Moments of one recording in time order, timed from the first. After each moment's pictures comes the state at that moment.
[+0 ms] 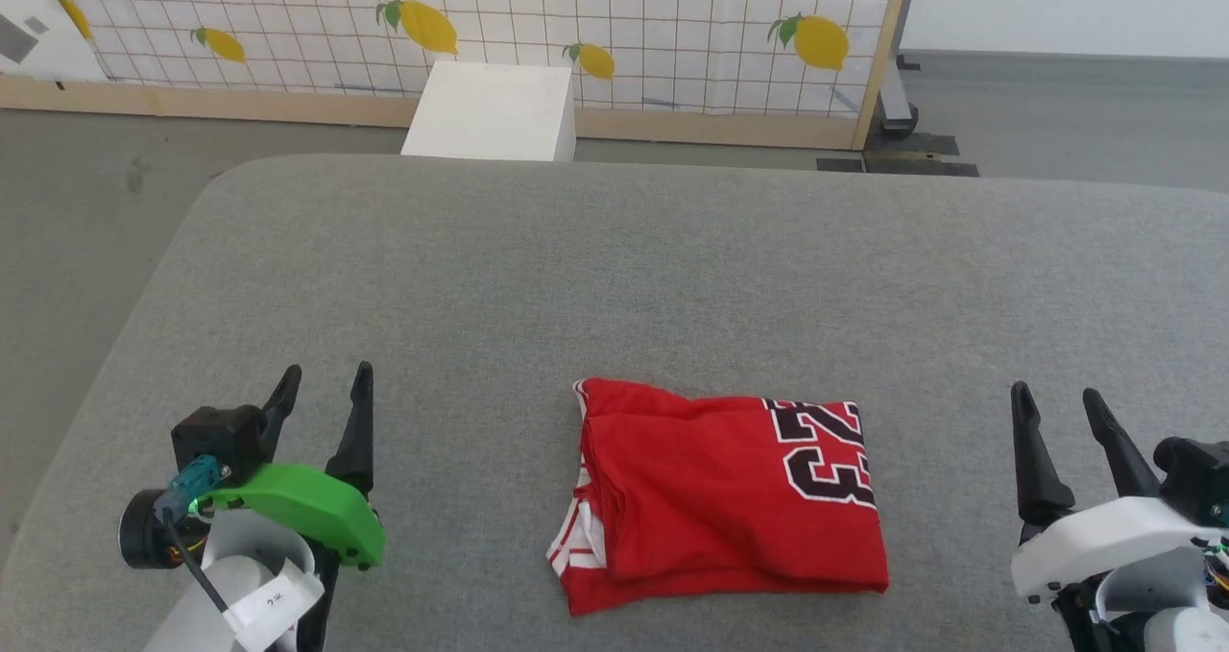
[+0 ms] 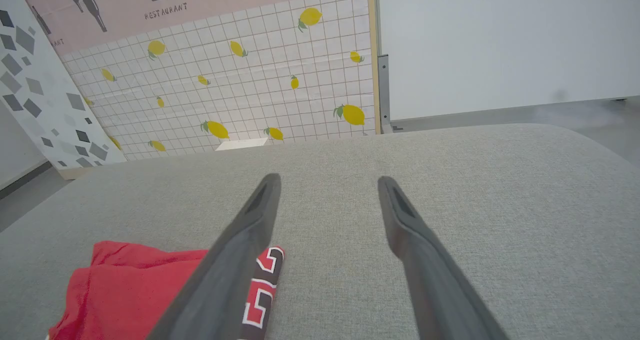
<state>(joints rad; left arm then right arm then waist) -0.22 0.40 -0.38 0.28 -0.60 0.10 -0.21 -0.02 -0.06 -0.16 0.11 0.22 0.13 -0.03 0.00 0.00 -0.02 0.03</state>
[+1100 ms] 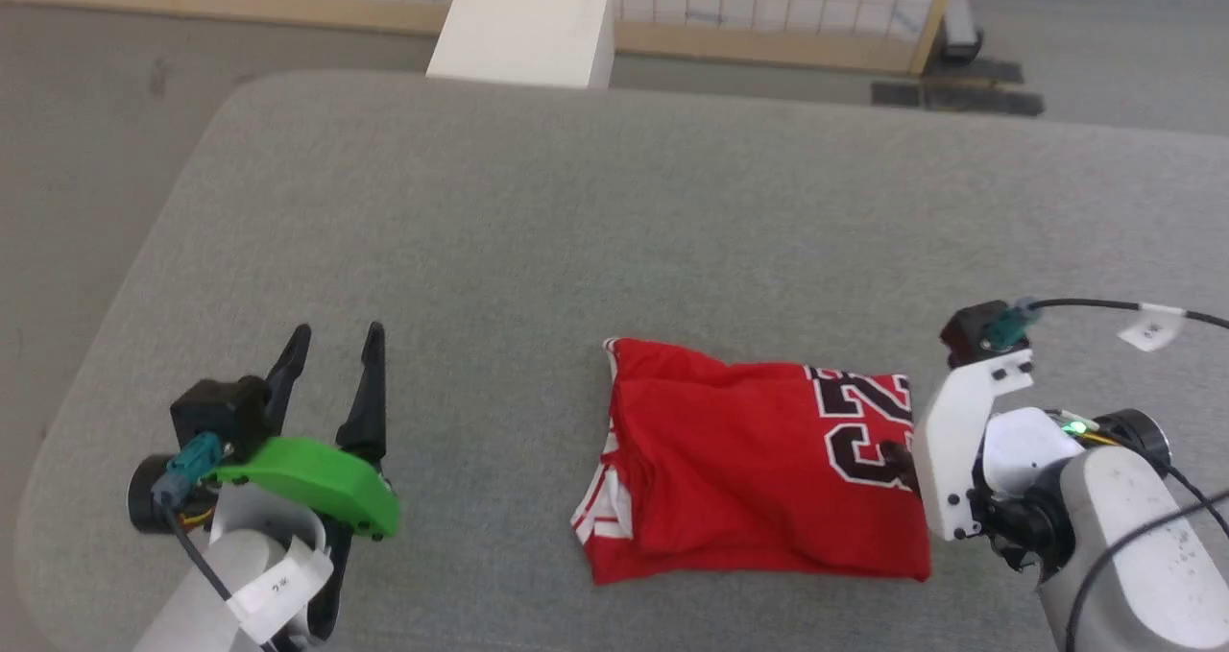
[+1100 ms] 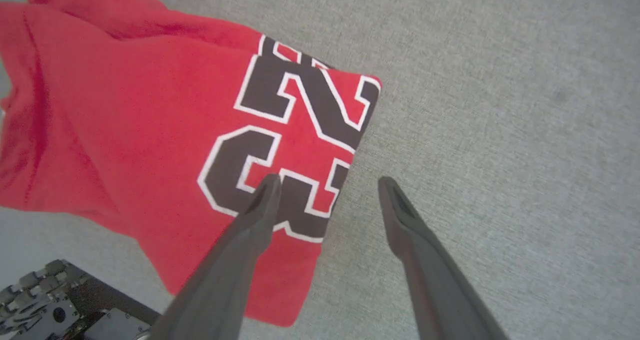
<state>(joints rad) -0.24 0.40 -0.38 0.20 -0.61 0.12 -0.22 -0.32 -0.17 0.11 0.27 0.23 0.13 0.85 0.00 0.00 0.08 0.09</state>
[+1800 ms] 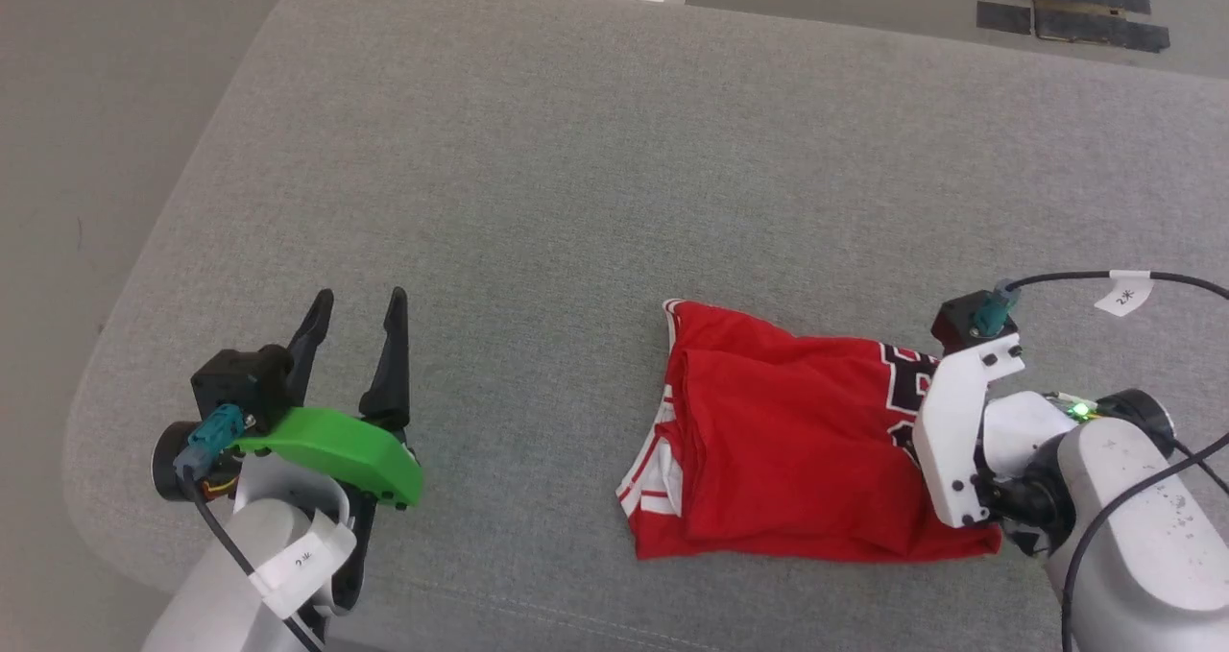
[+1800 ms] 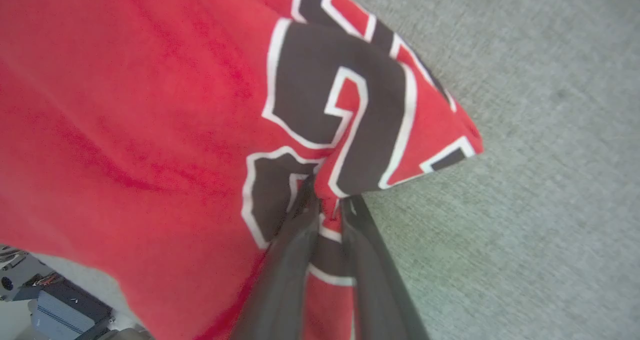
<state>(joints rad) -0.30 0.36 -0.40 0.23 -0.60 0.11 -0.24 -0.39 -0.23 0.20 0.37 0.26 0.13 0.95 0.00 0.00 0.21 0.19</state>
